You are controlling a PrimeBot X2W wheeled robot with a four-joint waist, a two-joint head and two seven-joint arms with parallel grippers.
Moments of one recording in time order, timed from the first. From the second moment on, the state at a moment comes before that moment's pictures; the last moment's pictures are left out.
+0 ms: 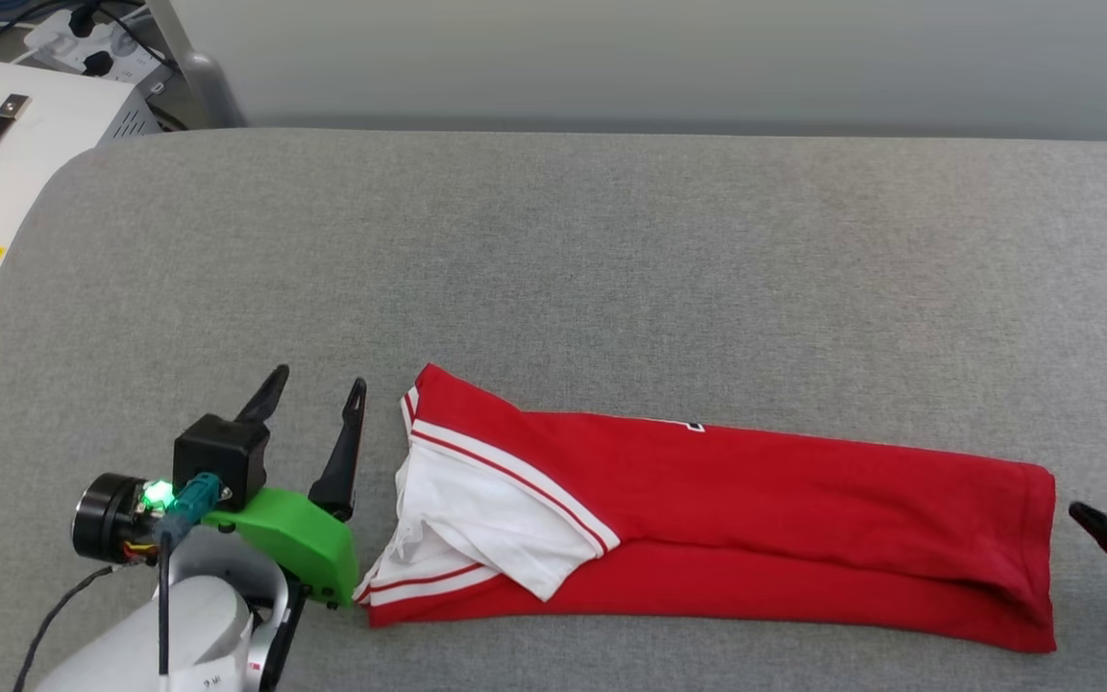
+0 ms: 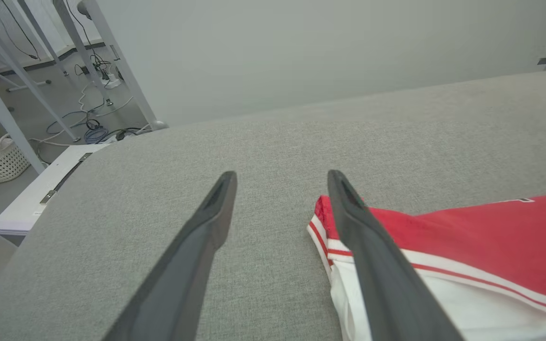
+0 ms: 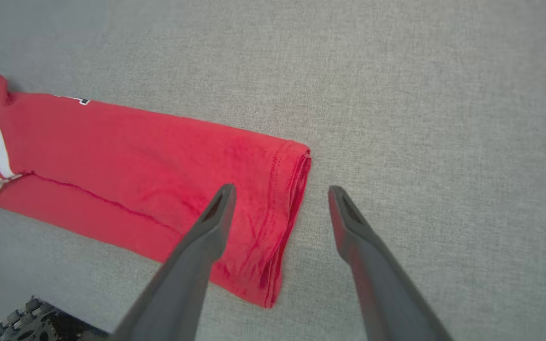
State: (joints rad) left arm -0.43 0.72 -0.91 0.05 -0.85 0.43 -0.26; right arm -0.01 -0.80 0.17 0.03 0.99 0.13 0.42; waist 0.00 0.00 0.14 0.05
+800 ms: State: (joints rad) left arm -0.15 0.41 -0.39 0.02 -0.37 0.36 -0.26; right arm -0.09 -0.71 0.29 0.19 1.08 0.13 0.52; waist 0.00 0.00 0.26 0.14
